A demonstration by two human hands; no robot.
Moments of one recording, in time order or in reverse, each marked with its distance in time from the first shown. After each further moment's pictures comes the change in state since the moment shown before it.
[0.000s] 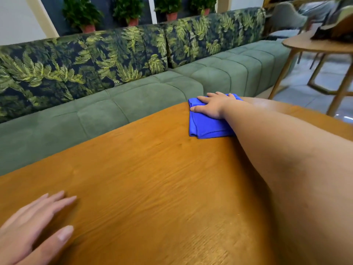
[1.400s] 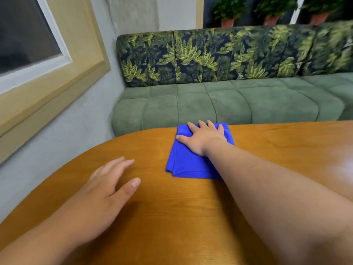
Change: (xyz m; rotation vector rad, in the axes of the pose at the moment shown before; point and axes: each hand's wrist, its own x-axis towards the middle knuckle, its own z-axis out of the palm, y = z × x) left_hand -0.255 -0.073 -0.166 -0.218 0.150 -0.476; right_hand -0.196 -0.536 0.081 -0.019 -0.052 -0.513
